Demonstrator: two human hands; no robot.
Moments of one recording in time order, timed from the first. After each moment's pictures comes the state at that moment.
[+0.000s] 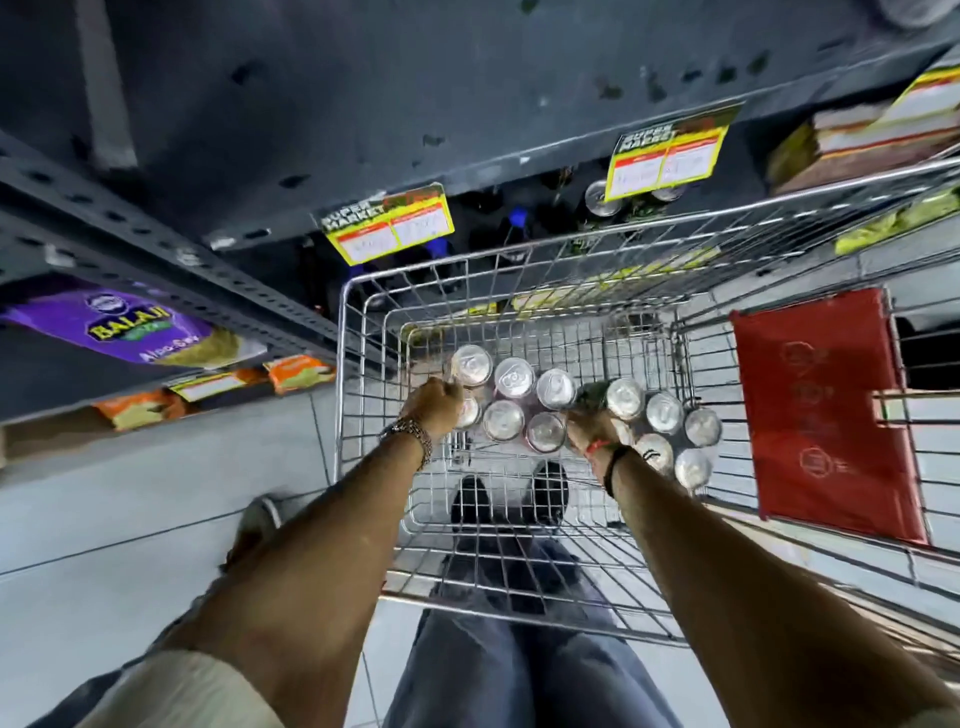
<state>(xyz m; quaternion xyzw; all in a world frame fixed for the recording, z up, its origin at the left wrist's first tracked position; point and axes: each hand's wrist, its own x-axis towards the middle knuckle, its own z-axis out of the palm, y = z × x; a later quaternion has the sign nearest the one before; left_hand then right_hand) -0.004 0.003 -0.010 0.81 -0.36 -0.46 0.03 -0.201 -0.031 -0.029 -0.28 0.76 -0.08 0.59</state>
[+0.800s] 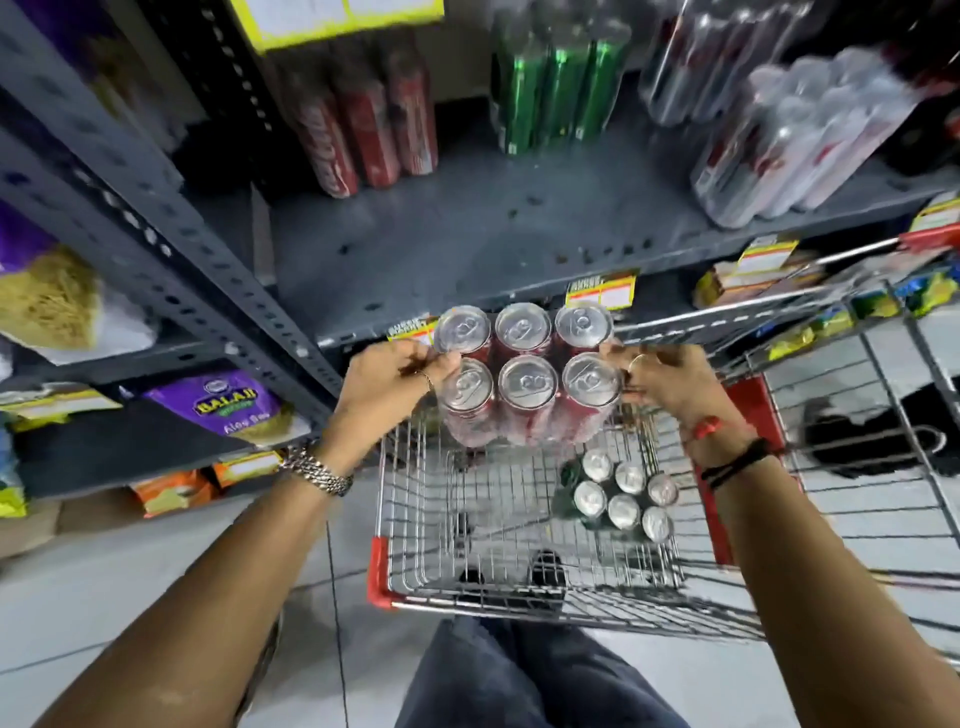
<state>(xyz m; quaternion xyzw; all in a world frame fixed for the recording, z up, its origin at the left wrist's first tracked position) 0.040 0.010 0.230 0.74 -0.45 -0.37 0.34 -0.217 -0.080 0.240 -0.48 0.61 -0.27 0.58</state>
